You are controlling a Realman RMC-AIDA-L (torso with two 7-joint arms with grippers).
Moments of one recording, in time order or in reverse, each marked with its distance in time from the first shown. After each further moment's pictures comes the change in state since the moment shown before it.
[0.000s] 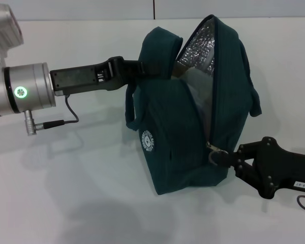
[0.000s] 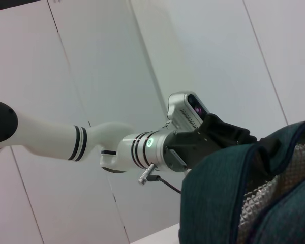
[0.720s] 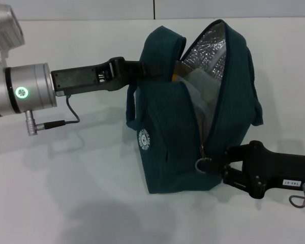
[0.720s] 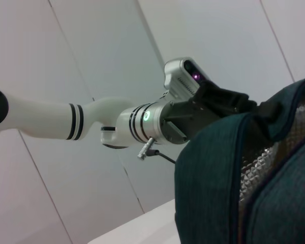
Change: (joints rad) left arm -0.001 0.000 0.005 -0.003 -0.003 0.000 0.000; right arm 0.055 -0.002 -0.026 0.002 -0.052 0.054 0.111
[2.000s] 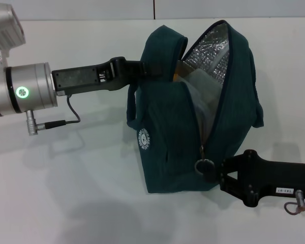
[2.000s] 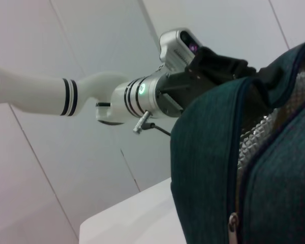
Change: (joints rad) left arm -0.003 -0.001 0.000 0.000 0.000 0.003 0.005; right arm -0.002 0.007 -0.050 0.003 -0.002 0.053 -0.006
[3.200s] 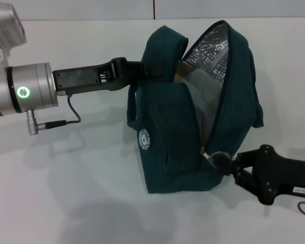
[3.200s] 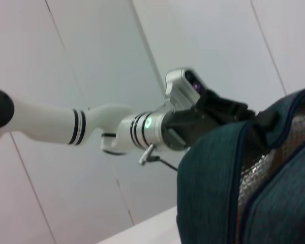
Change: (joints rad) left arm -0.003 0.000 0.001 0.000 0.004 0.000 0.004; right arm -0.057 -0.008 0.067 -0.018 0.016 -0.083 -0.051
